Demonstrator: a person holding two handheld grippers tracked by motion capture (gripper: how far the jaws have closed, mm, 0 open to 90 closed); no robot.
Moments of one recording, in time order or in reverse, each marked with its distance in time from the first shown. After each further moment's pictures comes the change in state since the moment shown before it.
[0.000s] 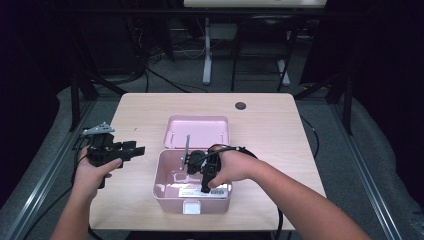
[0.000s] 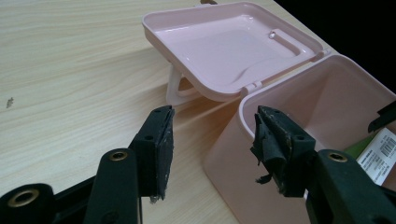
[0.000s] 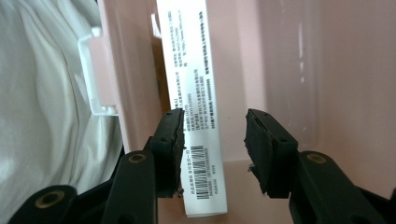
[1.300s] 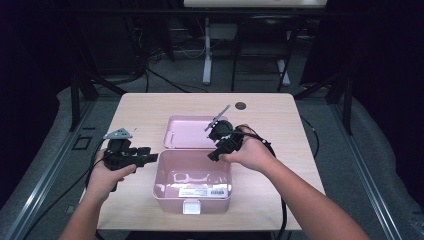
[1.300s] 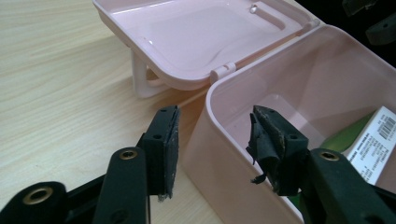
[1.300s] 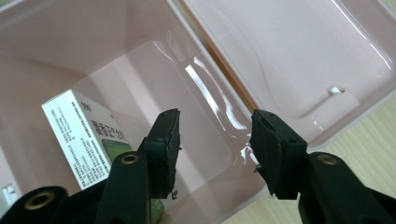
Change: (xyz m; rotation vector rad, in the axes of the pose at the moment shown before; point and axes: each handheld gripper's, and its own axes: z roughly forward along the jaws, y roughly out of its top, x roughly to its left) left arm -0.021 -0.006 0.029 0.055 -0.033 0.059; right arm -0.048 -0.044 -0.038 -0.353 -0.195 0.402
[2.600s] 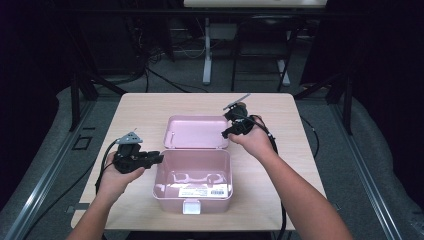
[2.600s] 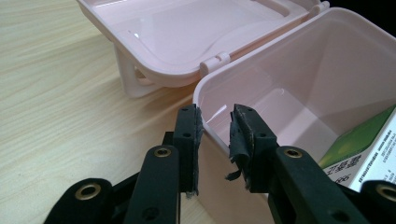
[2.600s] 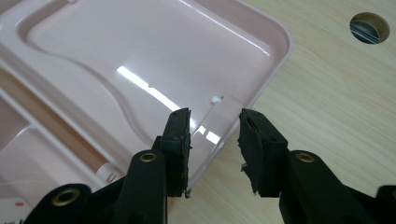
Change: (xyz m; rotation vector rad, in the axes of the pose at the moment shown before) left arm -0.011 -0.006 0.021 0.018 0.019 0.044; right arm -0.075 -0.006 0.027 -0.091 -0.158 0.324
